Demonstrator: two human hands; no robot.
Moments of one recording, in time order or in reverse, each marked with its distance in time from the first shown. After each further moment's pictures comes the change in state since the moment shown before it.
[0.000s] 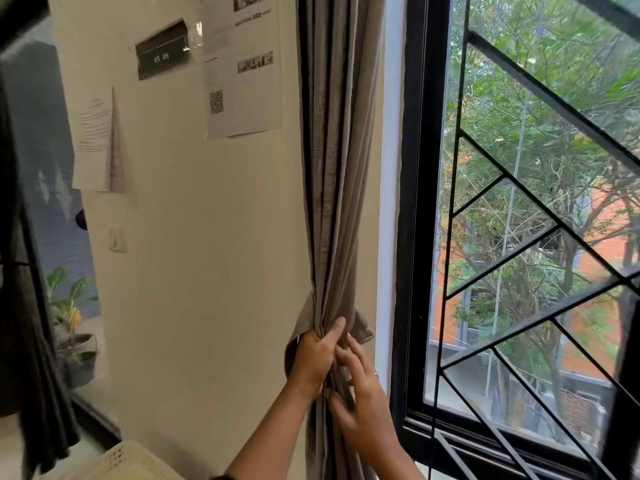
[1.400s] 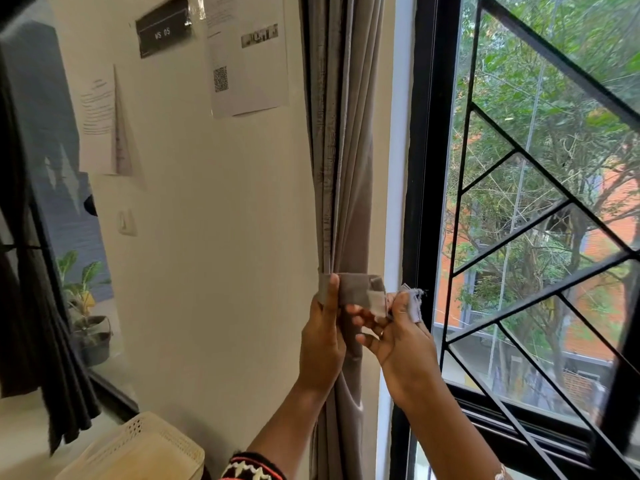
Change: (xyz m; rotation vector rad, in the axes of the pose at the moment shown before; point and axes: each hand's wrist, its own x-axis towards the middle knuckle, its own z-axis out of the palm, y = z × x) left_hand -0.016 -0.022 -0.014 0.710 0.097 0.866; right_hand 0.027 -0.082 -0.060 1.173 0.151 0.596
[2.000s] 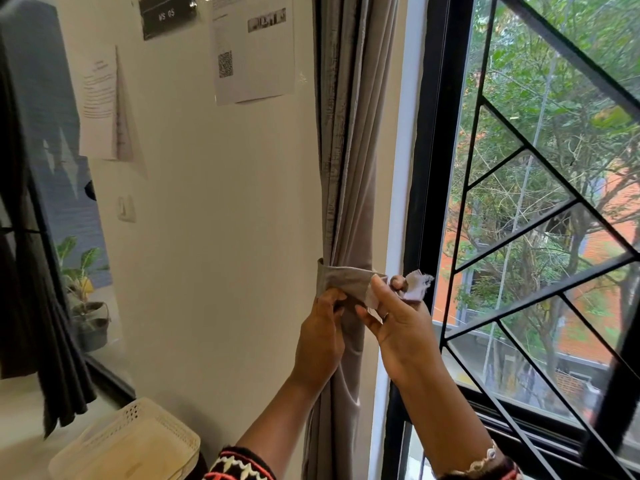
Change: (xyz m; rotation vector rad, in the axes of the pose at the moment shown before) left_hand -0.007 -0.005 -0.001 -0.111 -0.045 -0.115; right_hand 0.009 -0.009 0.005 0.024 0.023 -0.042
